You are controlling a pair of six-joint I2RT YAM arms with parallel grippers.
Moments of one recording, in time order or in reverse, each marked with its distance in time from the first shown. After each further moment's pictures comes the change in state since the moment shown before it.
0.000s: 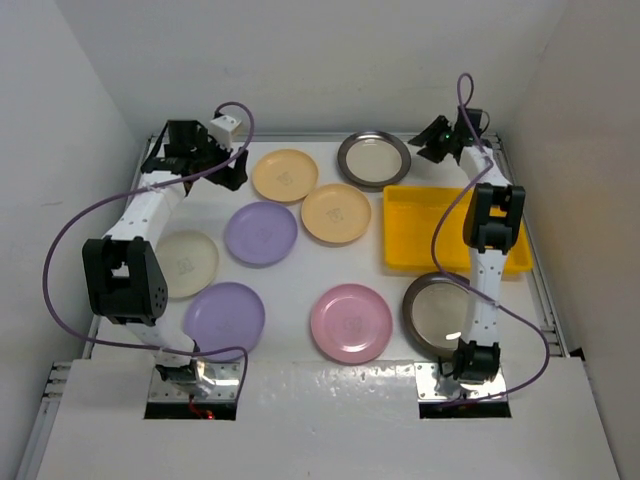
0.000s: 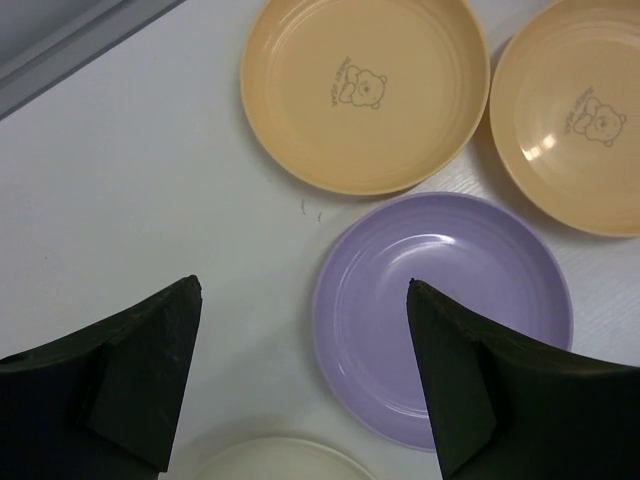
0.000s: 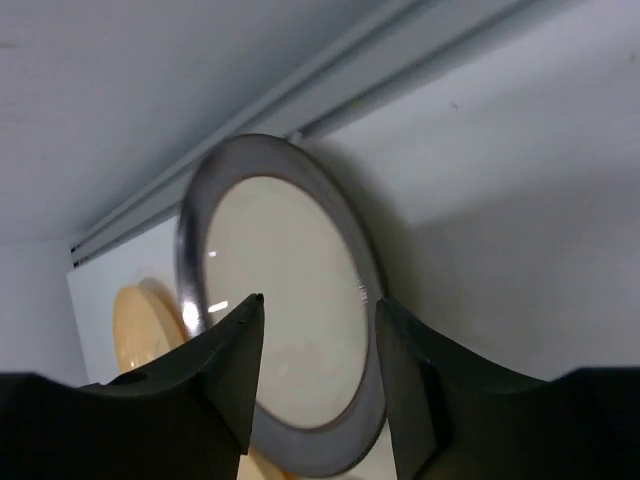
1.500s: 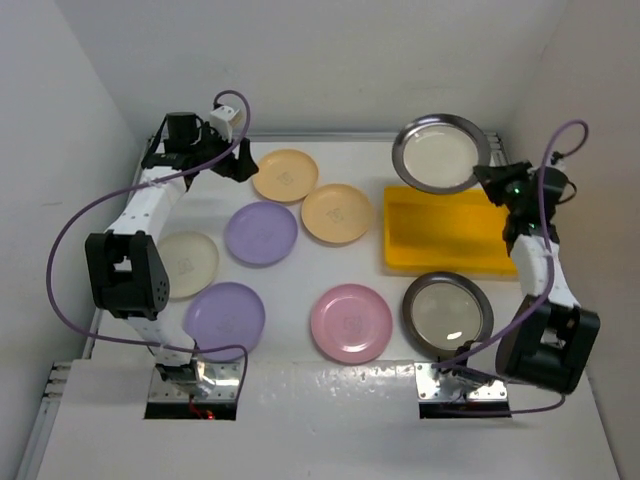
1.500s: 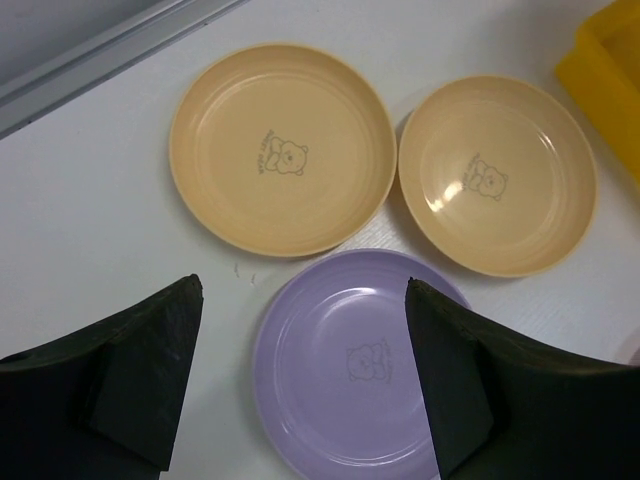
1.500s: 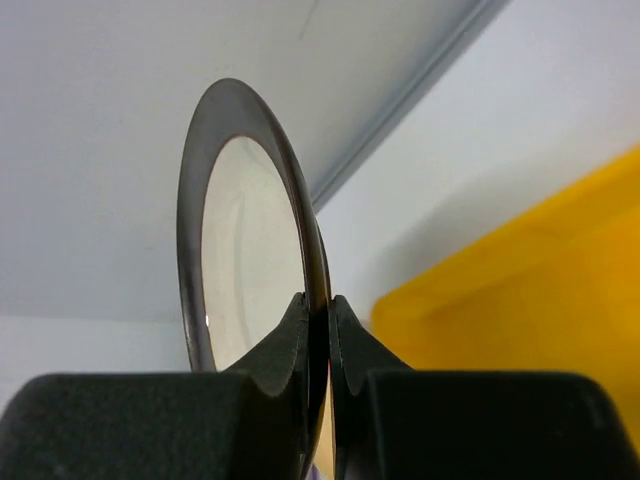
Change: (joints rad) left arm 0.007 0.048 0.062 0.063 0.188 -0.124; right arm -0.199 -1.155 -1.312 0.549 0.064 0.291
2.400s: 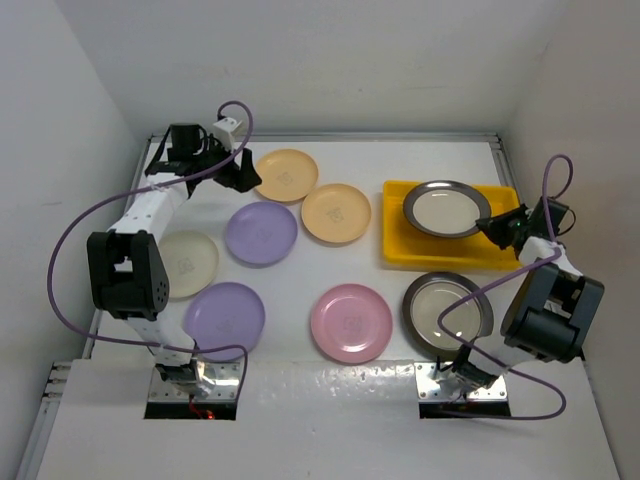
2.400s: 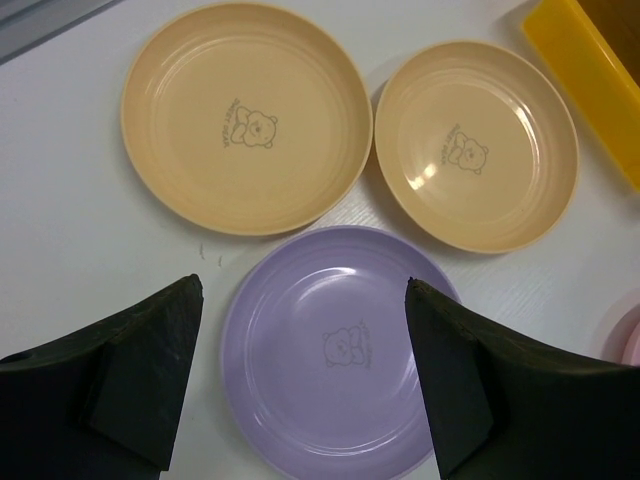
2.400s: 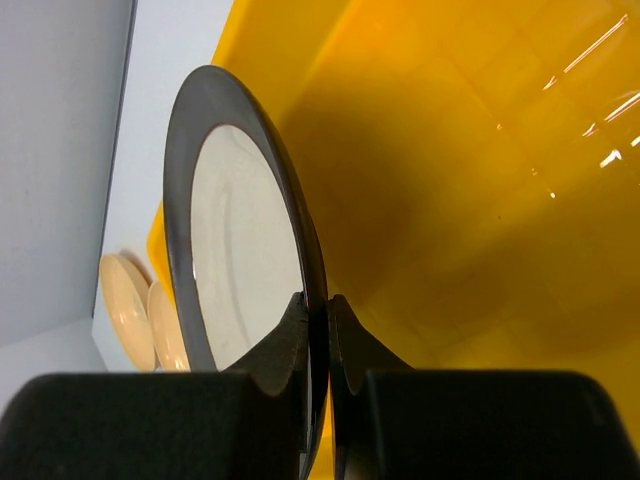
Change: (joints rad) left arm 0.000 -0.007 -0.084 0.028 0.059 -0.005; right arm -0.203 0.124 -0.121 -0.256 -0.058 -0.191
